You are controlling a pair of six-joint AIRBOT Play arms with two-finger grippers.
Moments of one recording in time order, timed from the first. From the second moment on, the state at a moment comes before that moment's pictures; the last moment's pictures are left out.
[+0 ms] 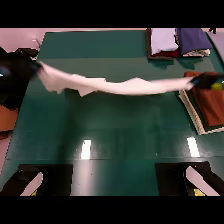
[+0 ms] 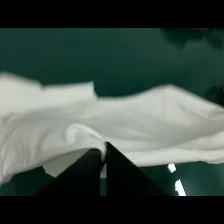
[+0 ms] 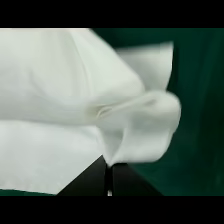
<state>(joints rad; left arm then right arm) 0.01 -0.74 1.28 1.02 -1.01 -1.47 -0.35 -0.93 1.20 -0.94 1.25 1.18</state>
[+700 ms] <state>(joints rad) 0.01 -0.76 1.95 1.24 -1.10 -1.53 -0.46 -0.84 1.91 -0.94 1.33 1.27</state>
